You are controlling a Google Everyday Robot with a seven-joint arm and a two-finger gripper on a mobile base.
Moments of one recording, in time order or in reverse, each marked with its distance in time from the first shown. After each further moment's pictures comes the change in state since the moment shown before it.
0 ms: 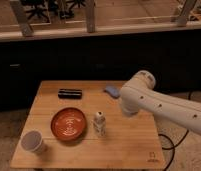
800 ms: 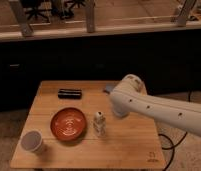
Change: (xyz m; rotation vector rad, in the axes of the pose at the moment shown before) arm -0.044 -0.008 0.021 -0.006 -0.031 -0.117
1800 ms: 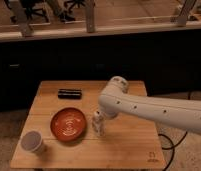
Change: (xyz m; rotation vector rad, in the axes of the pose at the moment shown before) arm -0.035 -0.022 0.014 0.026 -0.004 -0.120
